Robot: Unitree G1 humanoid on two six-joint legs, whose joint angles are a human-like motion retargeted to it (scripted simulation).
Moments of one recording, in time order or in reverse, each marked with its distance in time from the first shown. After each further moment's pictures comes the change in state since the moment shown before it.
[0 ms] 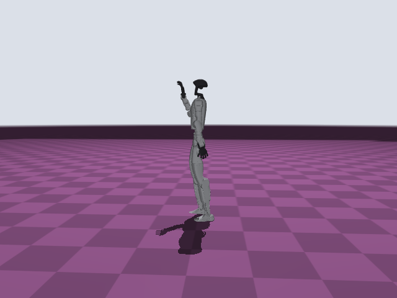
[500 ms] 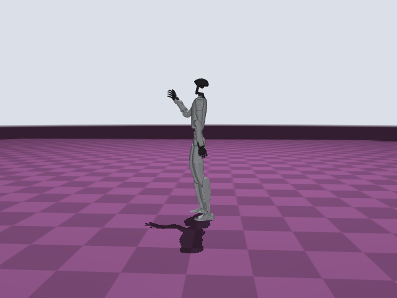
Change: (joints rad) left arm -0.020 0.004 -0.014 0.002 -0.001 -0.011 0.018; right arm -0.168 0.315 -0.048 0.326 0.285 0.220 -0.012; waist -0.008 -0.003 -0.034; left_leg -0.029 0.007 -0.032 0.007 0.005 -0.004; right_leg 0.009 0.000 -0.043 -0.007 -0.012 0.006
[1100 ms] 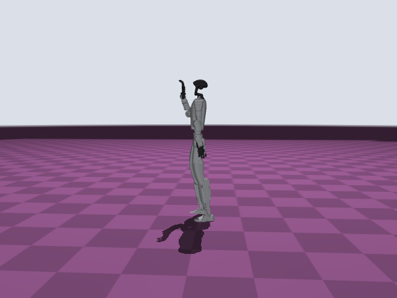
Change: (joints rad) left arm -0.003 -0.040 -0.007 -0.025 -0.003 -0.001 0.018; right arm 0.059 -0.314 0.207 -0.447 -0.487 -0.577 -0.037; waist -0.004 0.042 0.004; left_leg -0.008 -0.002 0.012 -0.008 0.003 0.002; right_leg -0.018 0.000 0.009 -0.004 0.008 0.003
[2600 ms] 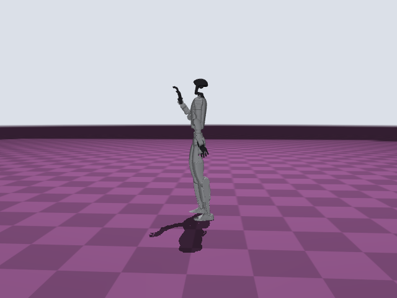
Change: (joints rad) left arm 0.002 -0.009 -0.021 0.051 0.015 0.016 0.008; right arm 0.165 0.172 0.037 0.096 -0.201 -0.064 -0.008; waist -0.044 0.017 0.018; left_leg 0.011 -0.008 -0.016 -0.001 0.002 0.010; right_leg 0.016 -0.001 -0.015 -0.003 0.004 -0.001
